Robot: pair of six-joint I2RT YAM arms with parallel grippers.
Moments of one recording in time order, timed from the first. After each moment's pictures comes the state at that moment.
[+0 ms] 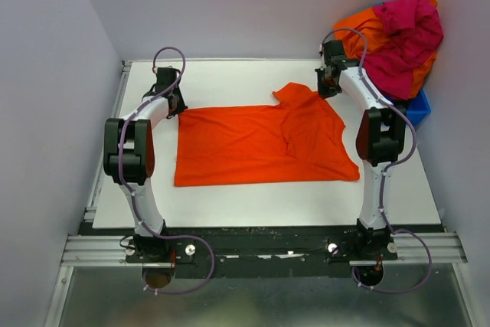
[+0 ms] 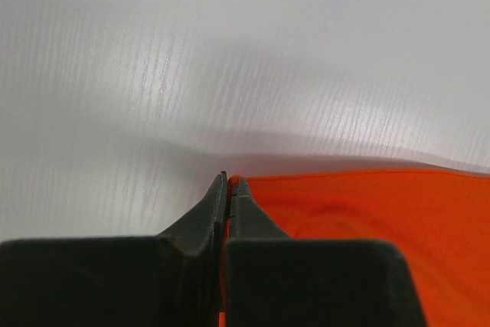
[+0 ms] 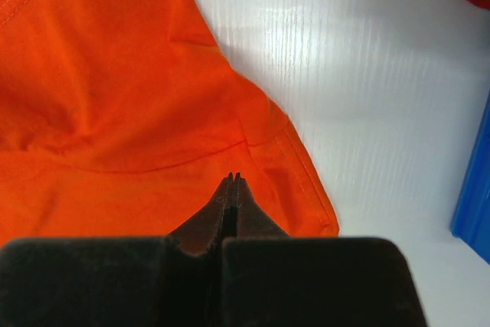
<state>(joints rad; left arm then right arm) -0.04 1.95 1.38 -0.27 -0.10 -0.34 0.16 2.25 2.01 -0.78 0.12 0.05</state>
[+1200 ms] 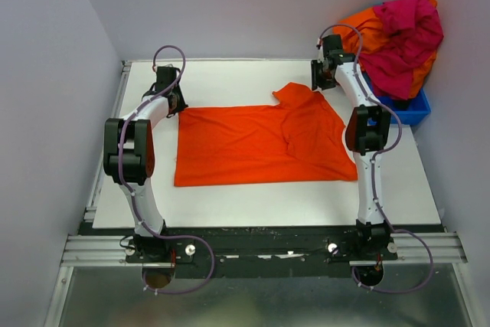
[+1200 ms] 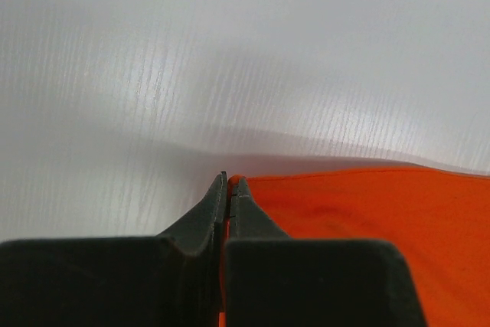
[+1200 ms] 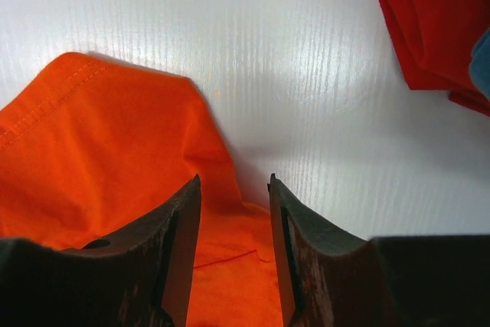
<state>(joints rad) -0.04 1.94 1.38 -0.26 -0.09 -0.34 0.12 2.54 2.42 -0.84 0.01 0.04</state>
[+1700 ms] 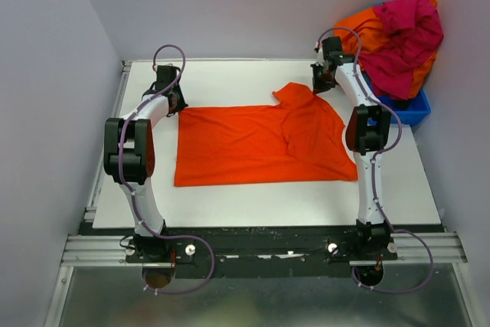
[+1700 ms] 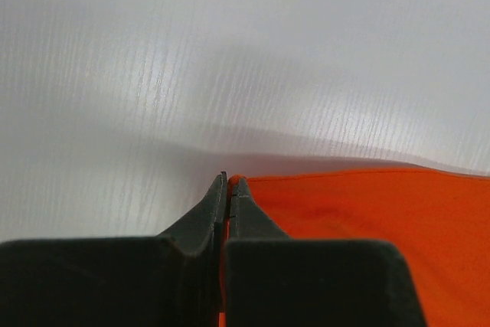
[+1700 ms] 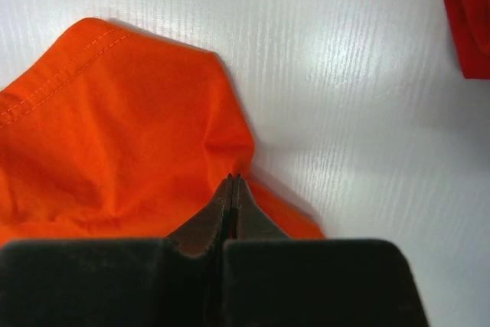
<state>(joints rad) -0.04 1.95 1.40 -0.27 -0.09 -0.34 0.12 2.54 2.40 -0.88 -0.07 0.03</state>
